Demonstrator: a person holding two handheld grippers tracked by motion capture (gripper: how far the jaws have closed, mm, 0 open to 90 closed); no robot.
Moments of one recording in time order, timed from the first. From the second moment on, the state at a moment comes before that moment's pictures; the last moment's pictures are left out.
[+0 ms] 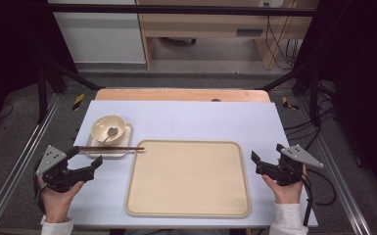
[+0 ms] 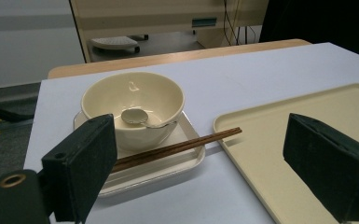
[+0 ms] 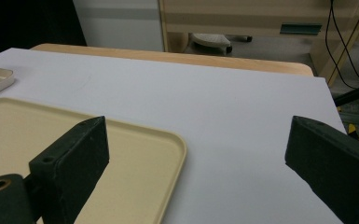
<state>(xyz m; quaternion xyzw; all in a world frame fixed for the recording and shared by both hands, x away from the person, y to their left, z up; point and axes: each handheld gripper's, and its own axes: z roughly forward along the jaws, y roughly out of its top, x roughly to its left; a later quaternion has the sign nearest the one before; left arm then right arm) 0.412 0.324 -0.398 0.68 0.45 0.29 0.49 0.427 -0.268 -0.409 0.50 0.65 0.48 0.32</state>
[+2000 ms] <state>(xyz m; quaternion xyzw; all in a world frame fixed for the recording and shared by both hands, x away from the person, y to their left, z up) 0.502 0.343 -0.460 0.78 0.44 0.26 0.36 0.429 -0.242 -0.412 0.48 0.69 0.46 0.30</state>
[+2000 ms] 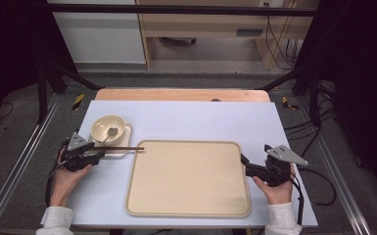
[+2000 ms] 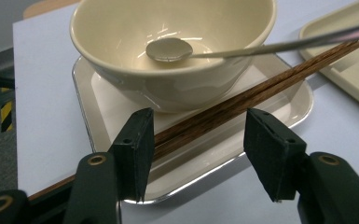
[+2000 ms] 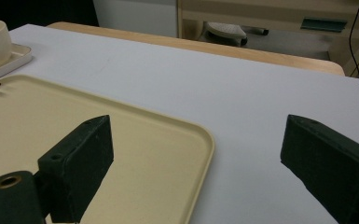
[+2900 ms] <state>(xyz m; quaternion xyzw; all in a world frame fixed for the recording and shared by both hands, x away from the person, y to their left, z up) 0.507 0.346 -0.466 0.79 0.43 0.27 0.35 0.430 -0.239 -0.414 0.47 0.69 0.45 0.30</state>
